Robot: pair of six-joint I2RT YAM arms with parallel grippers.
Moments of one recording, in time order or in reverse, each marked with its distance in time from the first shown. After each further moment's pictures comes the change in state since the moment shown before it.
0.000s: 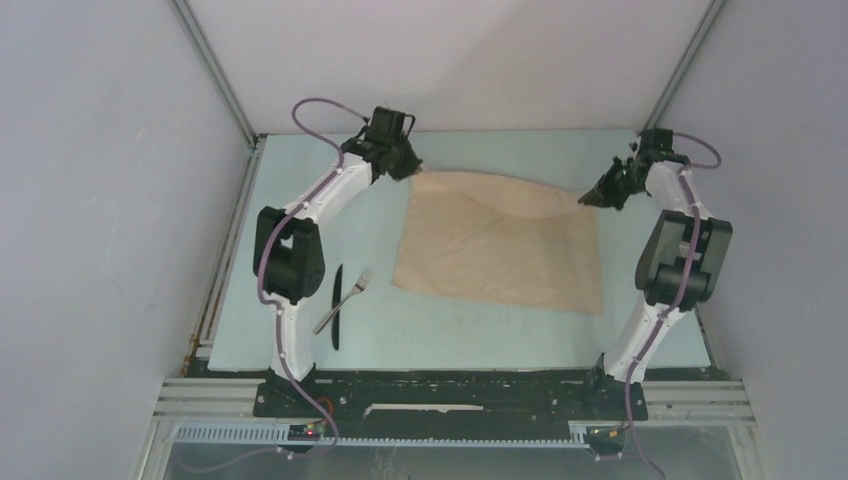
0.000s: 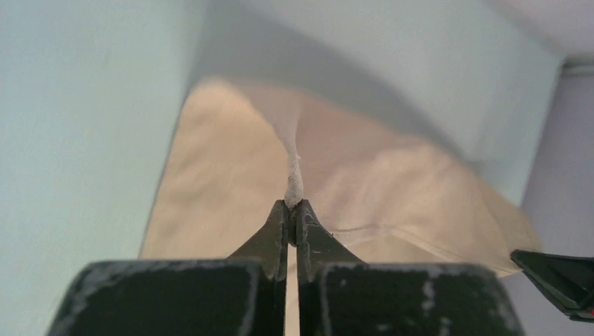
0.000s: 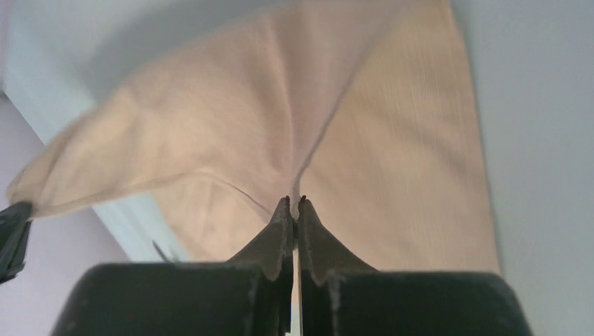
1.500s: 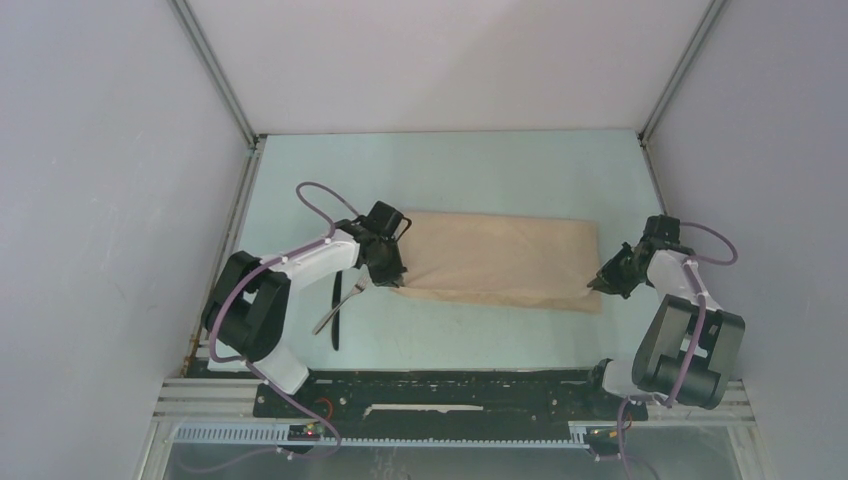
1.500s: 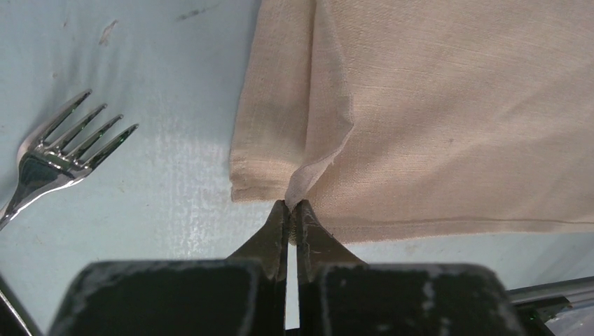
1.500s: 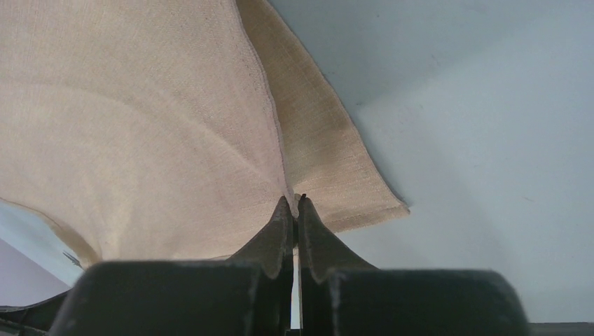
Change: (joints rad) left arm -0.148 -0.502 -0.943 -0.085 0.058 -0.031; right arm -0.109 -0.672 -0.967 0.103 0.161 0.035
